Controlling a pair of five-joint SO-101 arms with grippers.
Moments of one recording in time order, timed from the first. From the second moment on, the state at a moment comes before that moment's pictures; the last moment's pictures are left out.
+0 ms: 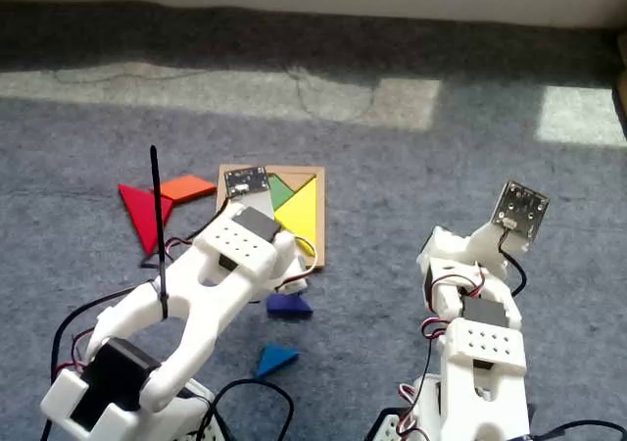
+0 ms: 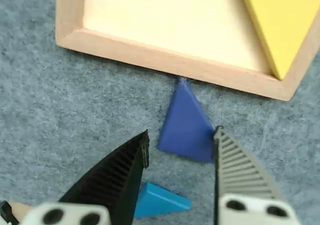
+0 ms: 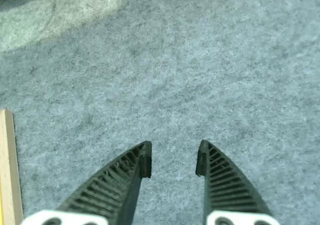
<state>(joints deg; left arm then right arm) 24.7 -9.6 43.6 65.0 52.2 3.2 -51.9 78.3 24.2 -13.6</state>
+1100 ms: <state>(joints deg) 25.8 2.9 37.3 63.6 54.3 3.2 -51.9 78.3 24.2 -13.6</state>
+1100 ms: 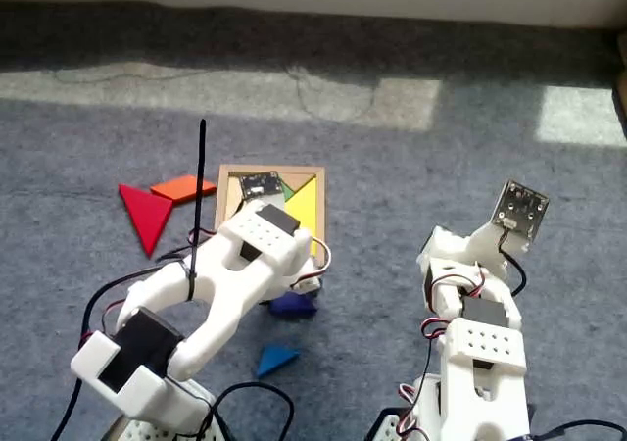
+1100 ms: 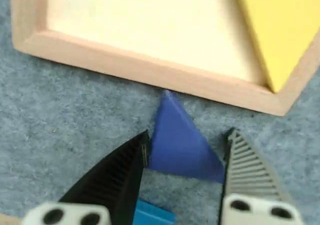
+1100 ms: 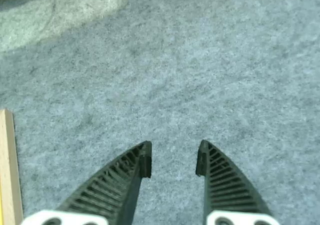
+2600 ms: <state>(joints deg) -9.5 -54.1 62.0 69.8 19.1 3.2 -51.9 78.3 24.2 -10.1</state>
